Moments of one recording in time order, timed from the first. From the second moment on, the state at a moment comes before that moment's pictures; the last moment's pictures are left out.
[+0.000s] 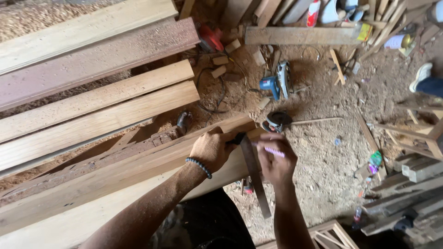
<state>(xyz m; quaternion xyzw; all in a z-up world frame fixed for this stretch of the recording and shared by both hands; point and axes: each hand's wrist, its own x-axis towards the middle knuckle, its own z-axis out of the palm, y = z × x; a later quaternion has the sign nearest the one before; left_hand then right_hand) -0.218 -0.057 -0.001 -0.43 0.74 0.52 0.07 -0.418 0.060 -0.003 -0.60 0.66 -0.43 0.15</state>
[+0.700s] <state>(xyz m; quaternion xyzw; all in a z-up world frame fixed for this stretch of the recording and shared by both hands) -0.170 0.020 0.027 -0.50 0.60 0.52 -0.36 -0.437 0.054 0.027 -0.75 0.55 -0.20 0.31</state>
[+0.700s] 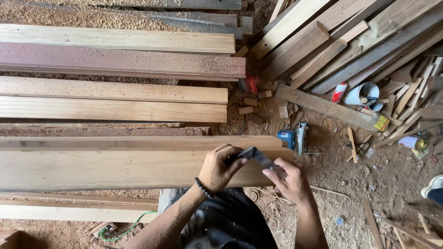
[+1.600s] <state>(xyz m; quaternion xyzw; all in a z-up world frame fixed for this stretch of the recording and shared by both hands) -0.262 0.142 0.011 -0.60 0.67 0.14 -0.42 -0.559 0.084 0.002 -0.39 0.66 -0.51 0.40</state>
